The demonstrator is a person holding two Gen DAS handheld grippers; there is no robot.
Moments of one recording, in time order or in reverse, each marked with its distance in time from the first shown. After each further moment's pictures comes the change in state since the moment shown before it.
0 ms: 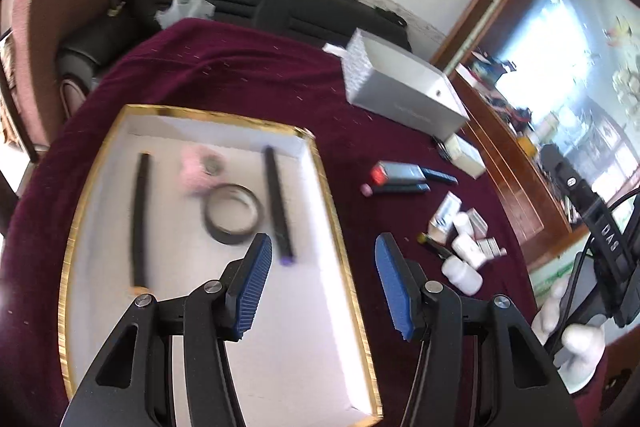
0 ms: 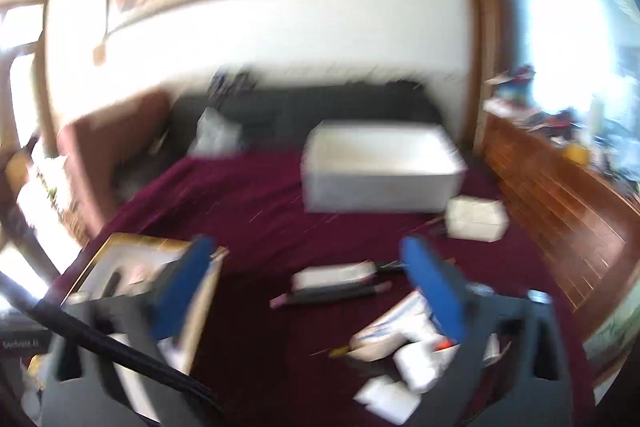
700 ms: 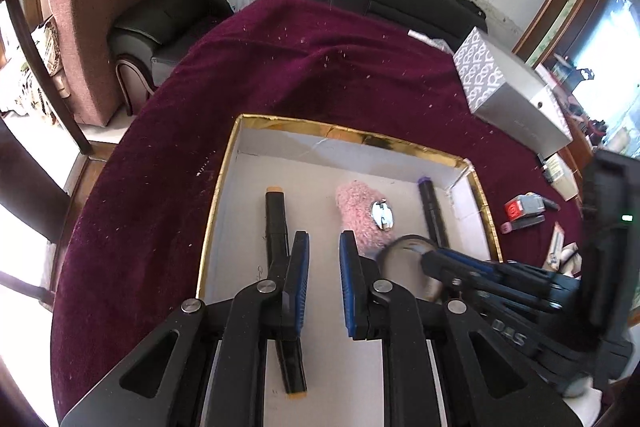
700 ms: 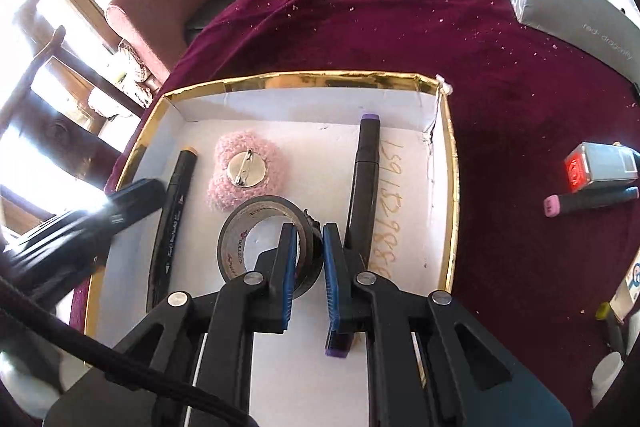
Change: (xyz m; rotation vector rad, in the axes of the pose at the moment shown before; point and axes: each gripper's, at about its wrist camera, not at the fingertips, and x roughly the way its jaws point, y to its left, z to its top) left arm 0.033 0.120 0.047 -0.090 0.053 0.236; right arm 0.193 0.167 -0.078 -0.015 0.734 0.386
